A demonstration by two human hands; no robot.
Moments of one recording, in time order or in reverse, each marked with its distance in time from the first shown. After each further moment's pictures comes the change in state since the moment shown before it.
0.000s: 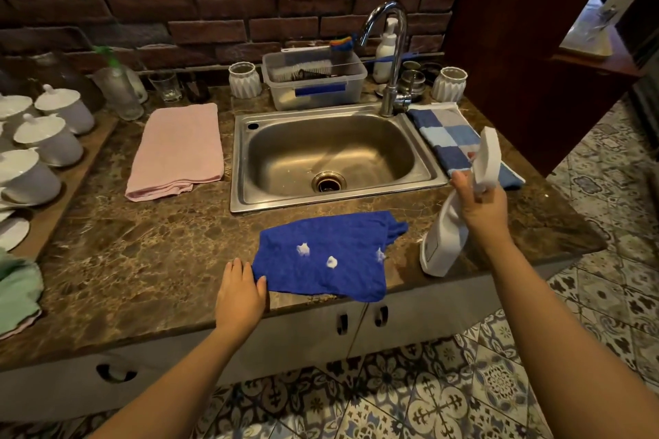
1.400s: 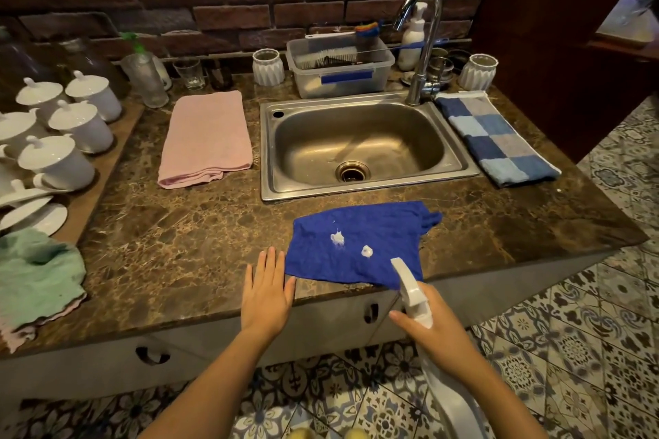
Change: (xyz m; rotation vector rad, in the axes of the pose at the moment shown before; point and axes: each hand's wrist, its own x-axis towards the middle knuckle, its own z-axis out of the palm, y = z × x) left_hand -0.012 -0.044 0.017 0.150 0.019 0.184; right_hand -0.182 0.025 0.065 -0.152 -0.551 0.208
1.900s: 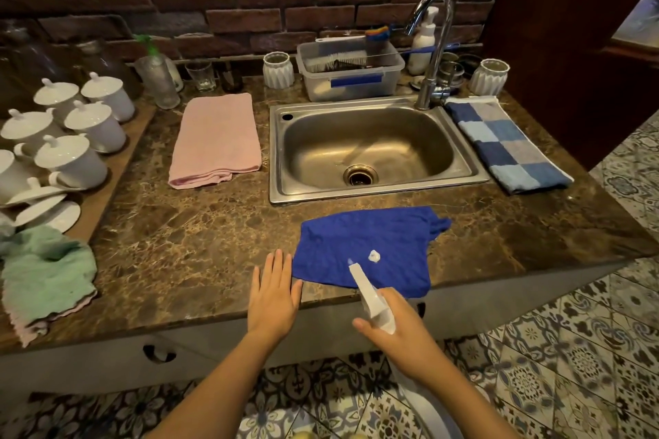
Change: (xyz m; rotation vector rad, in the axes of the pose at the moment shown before) left_hand -0.002 0.003 -0.005 -0.020 -0.012 -0.007; right_hand 0.014 -0.010 0.041 -0.111 -0.141 -0.067
